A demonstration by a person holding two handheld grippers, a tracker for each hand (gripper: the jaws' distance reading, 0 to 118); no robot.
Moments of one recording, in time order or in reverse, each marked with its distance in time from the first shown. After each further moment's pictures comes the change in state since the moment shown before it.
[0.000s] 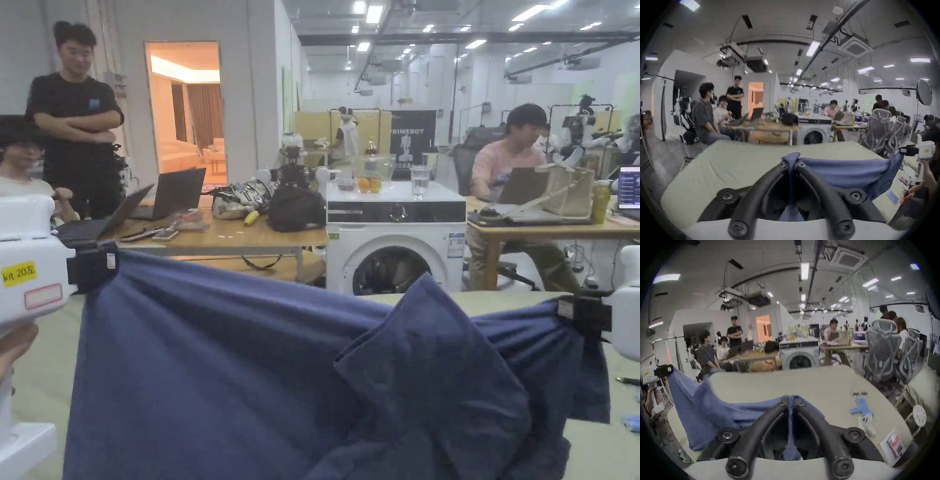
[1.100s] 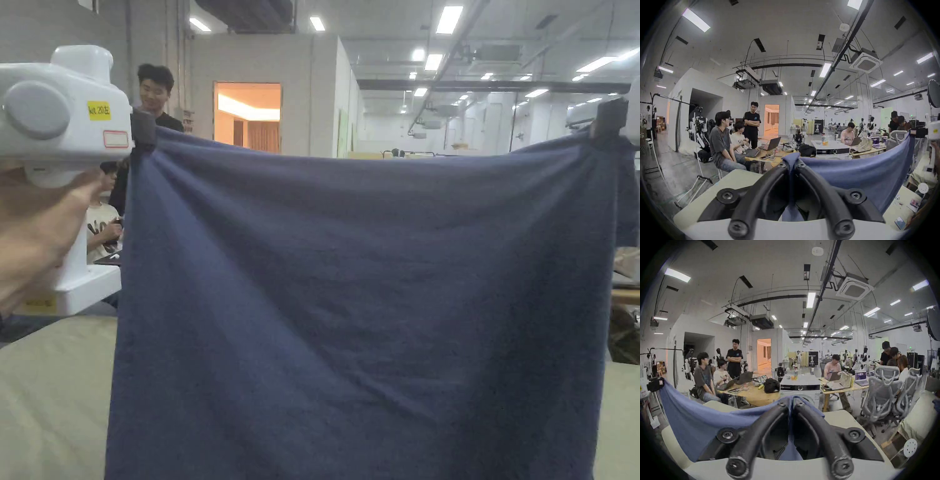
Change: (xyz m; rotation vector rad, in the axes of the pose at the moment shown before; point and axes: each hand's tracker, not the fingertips) left arm -0.014 0.142 -0.048 0.206 0.156 -0.030; right arm -0.076 0.236 -0.051 0.240 -0.039 0.089
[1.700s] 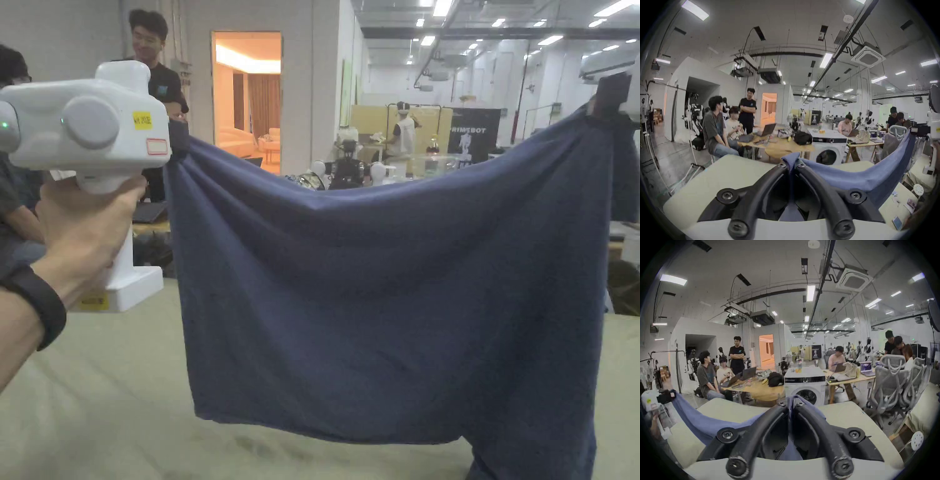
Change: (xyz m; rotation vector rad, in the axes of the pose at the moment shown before) left arm 0.012 -0.080 -0.053 -0.139 -0.036 0.057; right arm -0.004 -0.058 -0.028 -0.071 0.045 -0.051
